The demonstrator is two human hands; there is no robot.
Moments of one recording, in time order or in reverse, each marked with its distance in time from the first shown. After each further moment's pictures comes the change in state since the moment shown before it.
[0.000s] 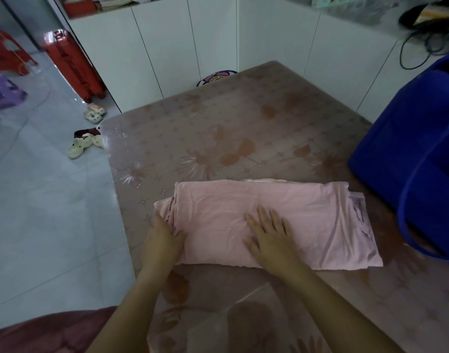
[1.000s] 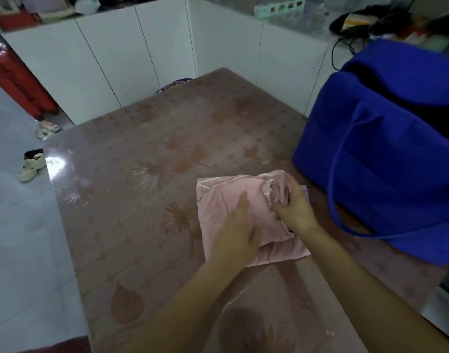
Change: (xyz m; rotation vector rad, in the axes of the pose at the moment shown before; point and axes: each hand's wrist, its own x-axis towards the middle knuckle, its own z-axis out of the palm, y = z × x) left_hand -0.110 0.178 0.090 -0.110 -0.345 0.736; right_hand -0.022 0.119 -0.086 0.883 0.392 0.445
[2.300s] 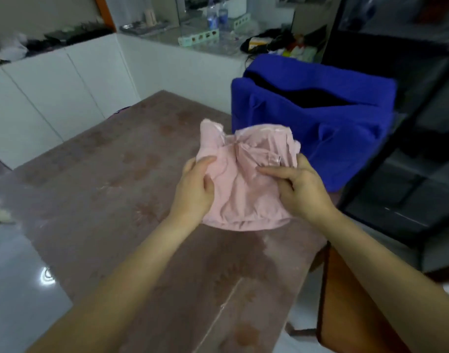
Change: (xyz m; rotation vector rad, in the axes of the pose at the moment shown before) left_hand -0.046 0.081 -0.058 0.045 0.208 0.295; right_hand -0.183 -0.038 -0.125 -0.313 0.338 -0.447
